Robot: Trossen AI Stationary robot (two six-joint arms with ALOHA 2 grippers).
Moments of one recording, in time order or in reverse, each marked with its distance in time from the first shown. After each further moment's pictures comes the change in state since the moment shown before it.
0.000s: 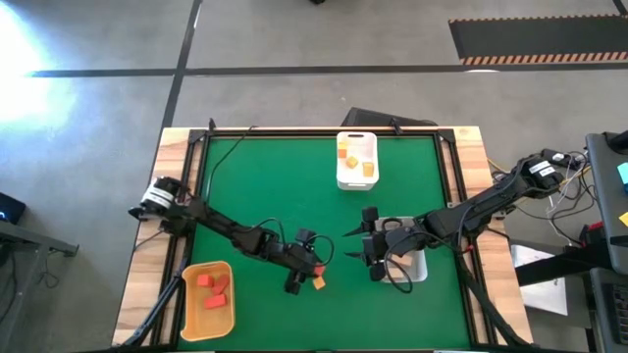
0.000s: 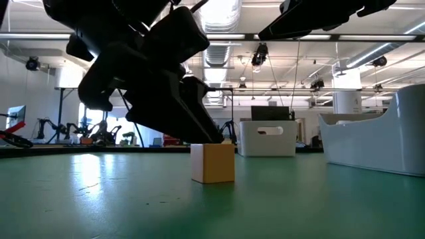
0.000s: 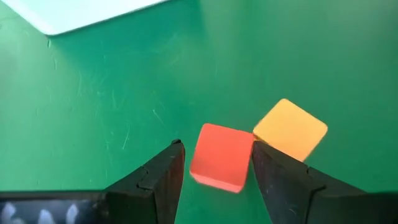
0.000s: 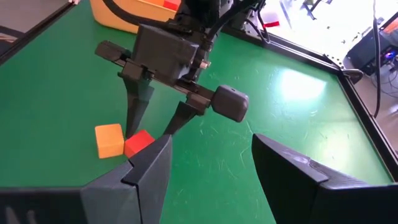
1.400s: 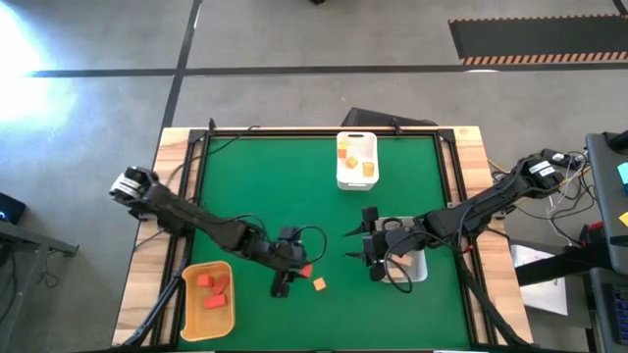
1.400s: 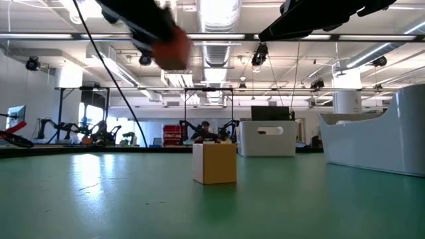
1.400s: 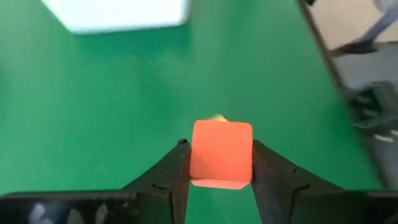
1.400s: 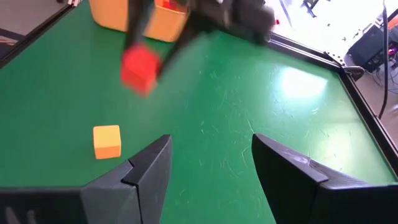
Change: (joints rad) left arm -0.059 -0.241 0.159 -0.462 0.004 -0.270; right arm 0.000 0.001 -0.001 0.000 0.000 0.018
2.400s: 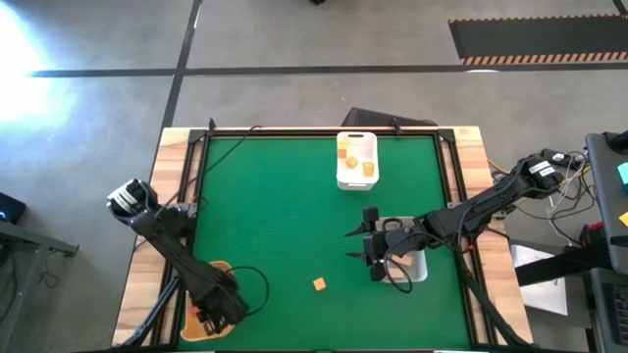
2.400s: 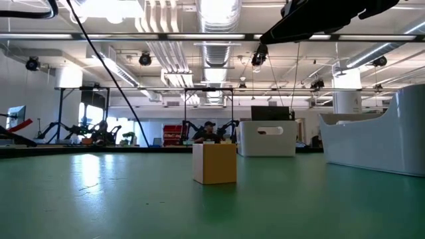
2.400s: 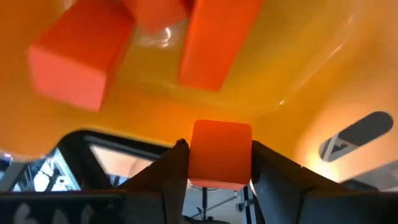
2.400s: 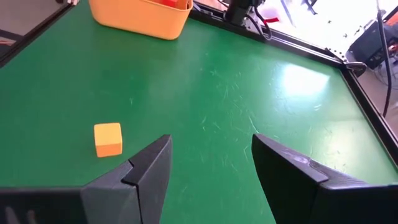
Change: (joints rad) left arm -0.418 0.058 0.057 -0.894 0.620 -1.071; right arm 0.000 0.000 -0.013 0.009 0.000 0.014
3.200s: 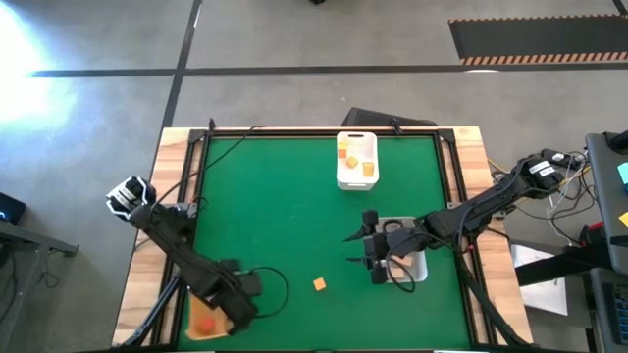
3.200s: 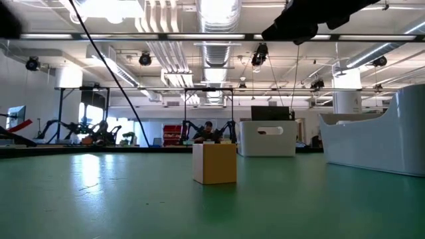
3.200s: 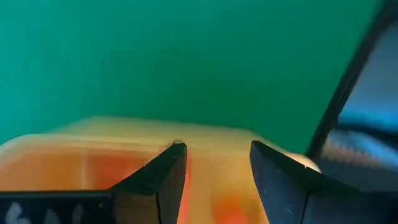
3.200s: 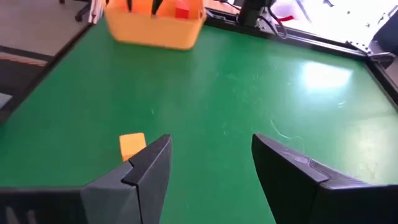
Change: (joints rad) left arm 0.048 -0.017 0.110 0.126 -0.437 0.217; right arm 0.007 0.000 0.000 0.018 -0.054 0.088
